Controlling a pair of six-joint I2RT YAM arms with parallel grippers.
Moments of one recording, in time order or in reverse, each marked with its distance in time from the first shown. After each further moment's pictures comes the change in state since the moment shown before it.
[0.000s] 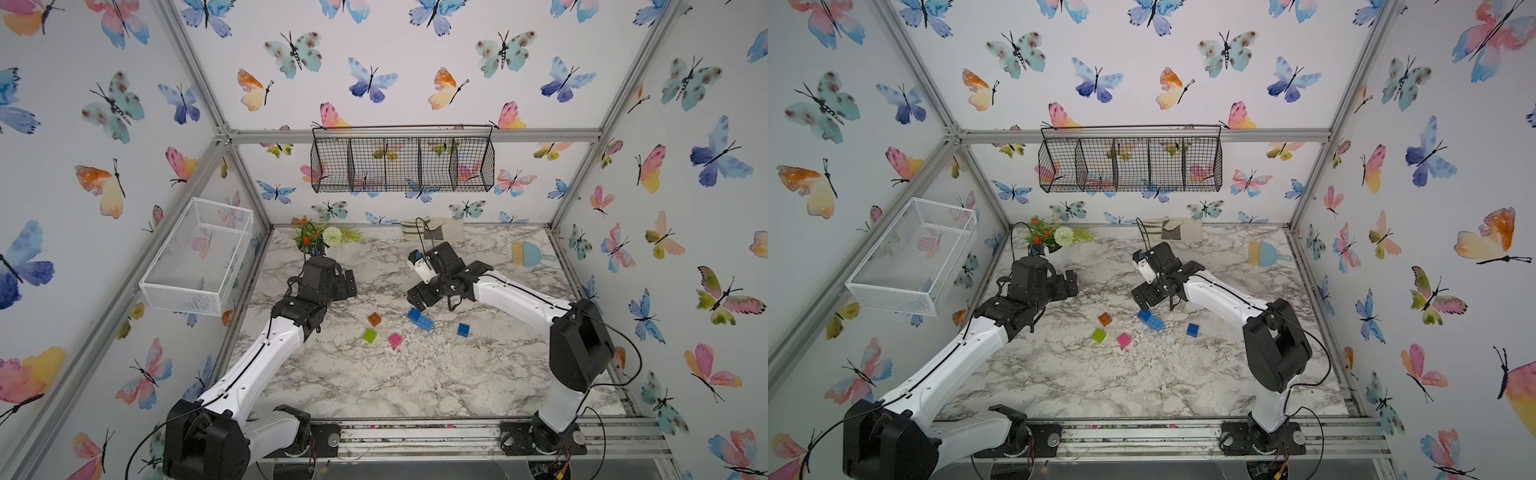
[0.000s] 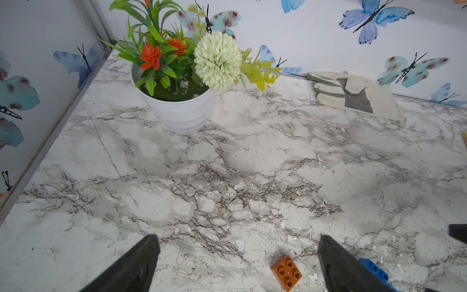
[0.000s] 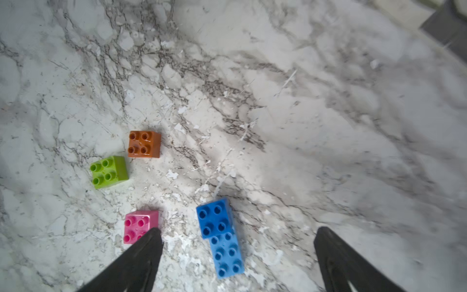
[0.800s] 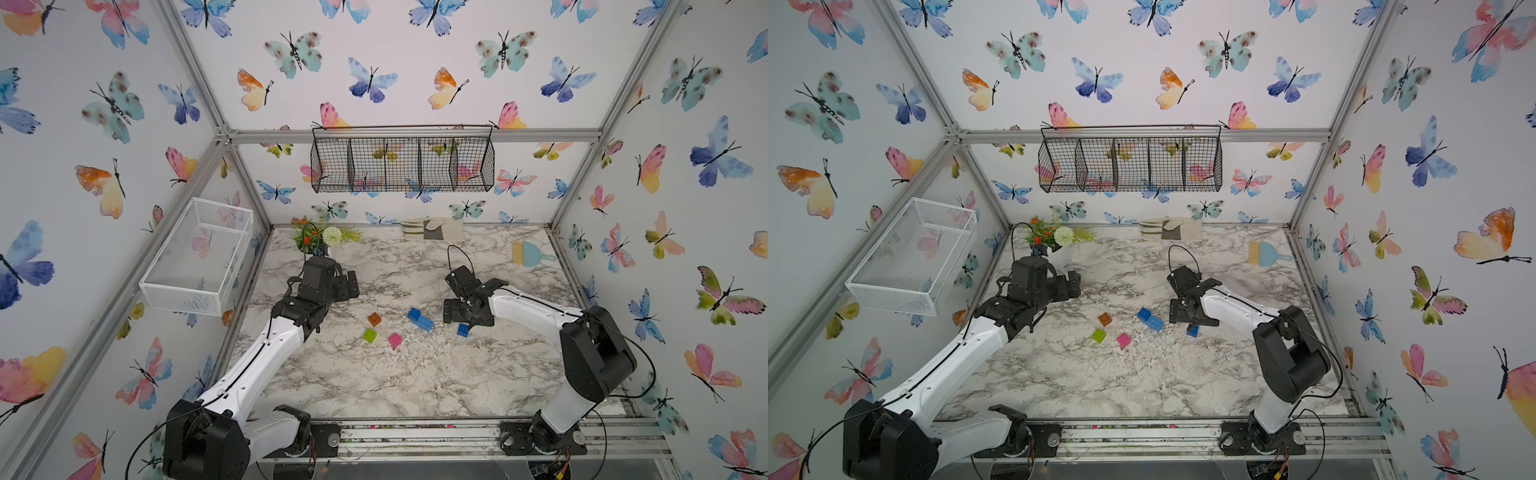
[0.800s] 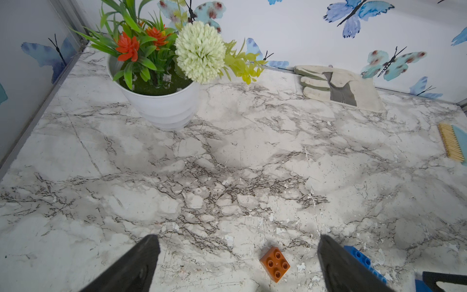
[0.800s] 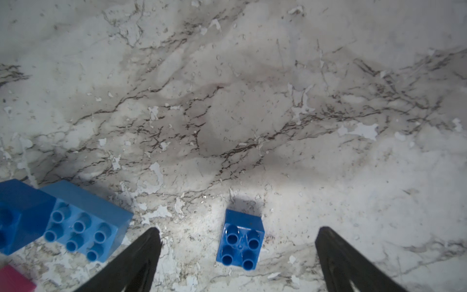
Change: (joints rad) left arm 0.000 0.000 0.000 -0.001 0.062 0.008; right arm -0.076 -0.040 -0.270 -0.151 0.262 0.607
